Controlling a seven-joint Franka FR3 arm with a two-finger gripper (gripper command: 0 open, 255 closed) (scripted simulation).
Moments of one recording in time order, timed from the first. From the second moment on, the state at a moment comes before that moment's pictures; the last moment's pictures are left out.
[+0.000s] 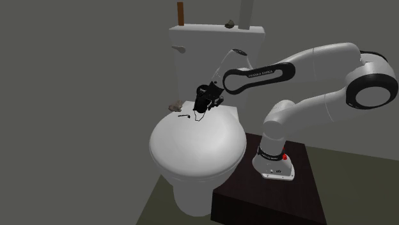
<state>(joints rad) -0.35 -0.91 0.24 -2.91 0.42 2.45 0.78</state>
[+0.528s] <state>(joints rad) -0.37 -0.94 0.23 -2.84 0.40 2.35 0.80</state>
